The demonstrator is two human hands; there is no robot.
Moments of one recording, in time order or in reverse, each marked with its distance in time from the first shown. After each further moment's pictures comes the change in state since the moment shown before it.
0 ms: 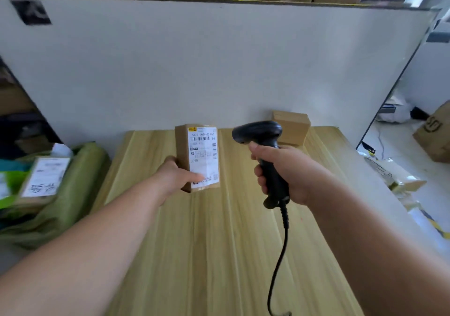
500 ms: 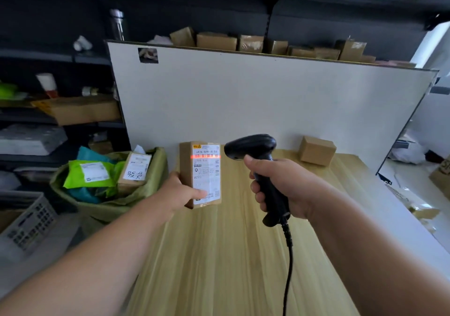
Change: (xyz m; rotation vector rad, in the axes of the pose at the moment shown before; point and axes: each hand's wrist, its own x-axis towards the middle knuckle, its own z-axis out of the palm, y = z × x) left_hand -0.158 -0.078 -0.162 -0.116 0.101 0.086; right_hand -0.152 0.003 0.190 -0.142 -0.157 -0.037
